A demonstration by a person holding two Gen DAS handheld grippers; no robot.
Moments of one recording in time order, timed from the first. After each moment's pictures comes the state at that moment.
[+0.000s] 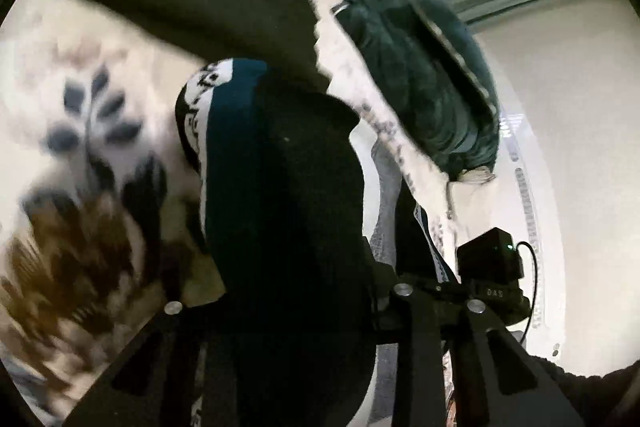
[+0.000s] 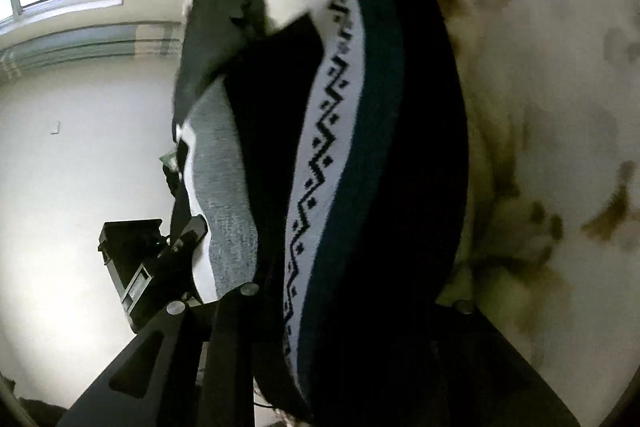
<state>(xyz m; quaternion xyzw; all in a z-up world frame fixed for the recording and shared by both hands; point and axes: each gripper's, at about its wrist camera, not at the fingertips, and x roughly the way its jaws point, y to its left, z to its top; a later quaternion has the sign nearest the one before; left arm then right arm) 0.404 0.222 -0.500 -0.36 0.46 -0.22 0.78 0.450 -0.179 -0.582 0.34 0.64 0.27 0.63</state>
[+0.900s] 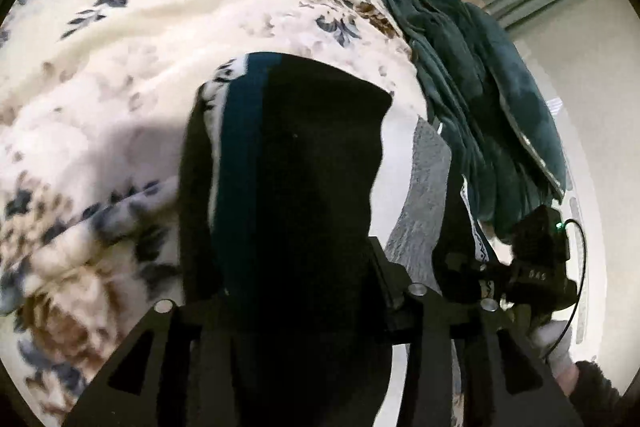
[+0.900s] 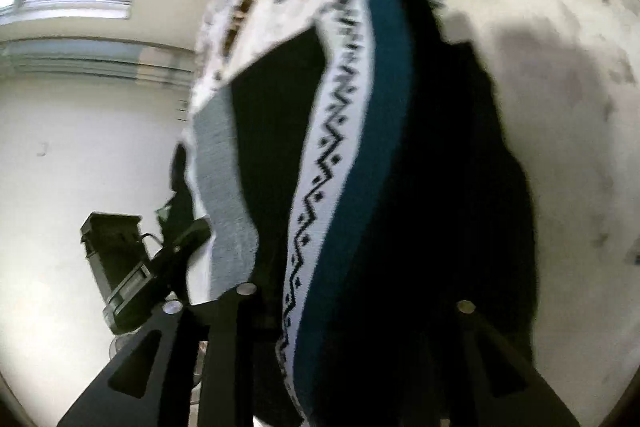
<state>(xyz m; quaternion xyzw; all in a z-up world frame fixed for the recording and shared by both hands) 0.652 0.382 -0.481 -0.25 0.50 -0.17 0.81 0.719 0.030 -0.546 0.31 0.61 0.24 0.69</state>
